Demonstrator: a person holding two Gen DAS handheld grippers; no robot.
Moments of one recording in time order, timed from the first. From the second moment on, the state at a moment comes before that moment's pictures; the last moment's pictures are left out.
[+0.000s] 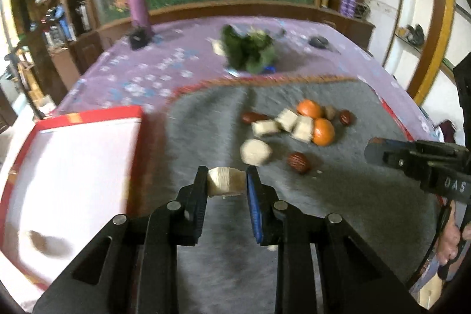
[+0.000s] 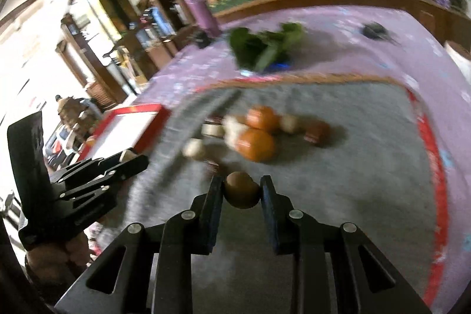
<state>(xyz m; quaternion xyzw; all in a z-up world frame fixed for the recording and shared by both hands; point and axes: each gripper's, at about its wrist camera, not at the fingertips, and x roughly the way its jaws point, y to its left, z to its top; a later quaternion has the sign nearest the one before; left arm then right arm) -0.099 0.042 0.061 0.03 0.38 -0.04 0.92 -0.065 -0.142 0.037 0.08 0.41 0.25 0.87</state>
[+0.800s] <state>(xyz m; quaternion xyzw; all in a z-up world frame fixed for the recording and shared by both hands) -0.136 0.200 0.073 0.00 0.32 0.17 0.93 -0.079 0.073 0.067 0.02 0.38 0.41 0.83</state>
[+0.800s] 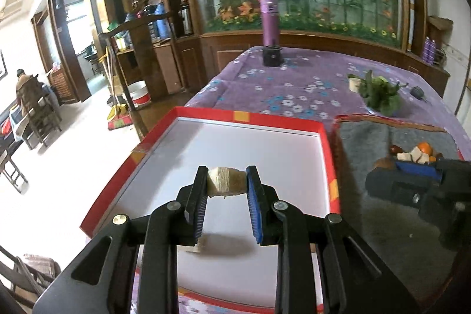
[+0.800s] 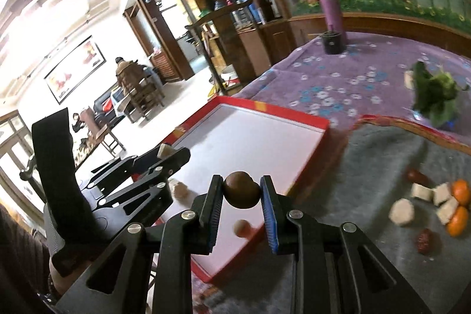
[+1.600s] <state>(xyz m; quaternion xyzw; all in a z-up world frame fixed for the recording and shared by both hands) -0.130 0.232 0.029 -0.02 0.38 0.20 0.90 -0.088 0.124 0.013 -0.04 0.43 0.43 0.79</state>
